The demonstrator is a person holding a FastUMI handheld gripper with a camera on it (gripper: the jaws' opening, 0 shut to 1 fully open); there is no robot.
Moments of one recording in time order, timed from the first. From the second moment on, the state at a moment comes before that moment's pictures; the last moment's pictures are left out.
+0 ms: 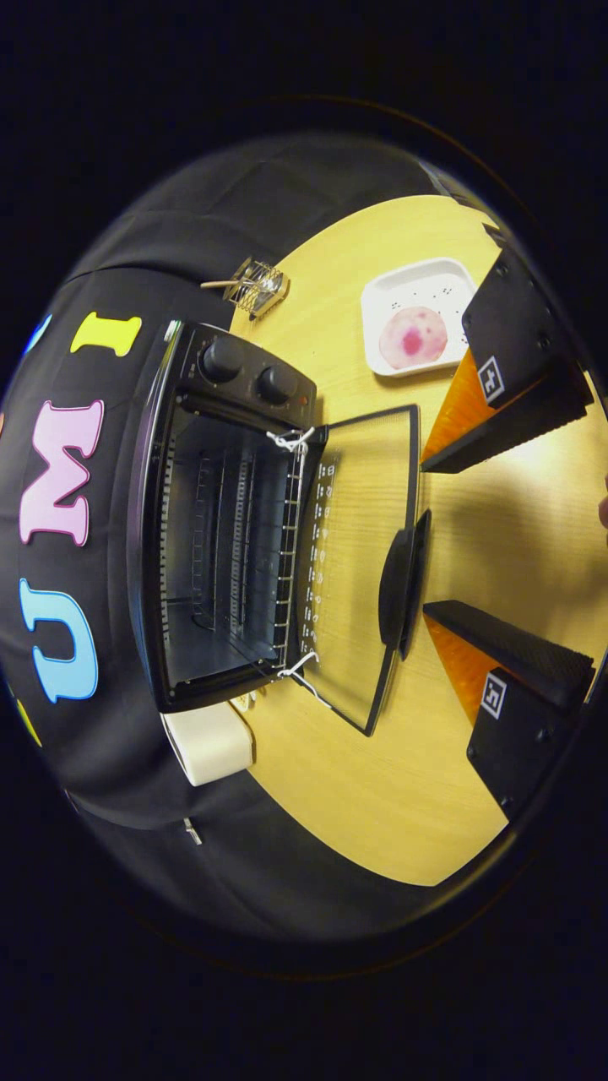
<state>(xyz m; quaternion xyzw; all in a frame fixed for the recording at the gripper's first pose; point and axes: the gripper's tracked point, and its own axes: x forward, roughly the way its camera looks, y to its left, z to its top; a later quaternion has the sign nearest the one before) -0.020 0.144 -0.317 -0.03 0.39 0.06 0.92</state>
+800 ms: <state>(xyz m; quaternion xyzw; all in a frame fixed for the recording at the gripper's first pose) 0.003 -0.072 -0.280 -0.02 0.41 0.05 0.91</state>
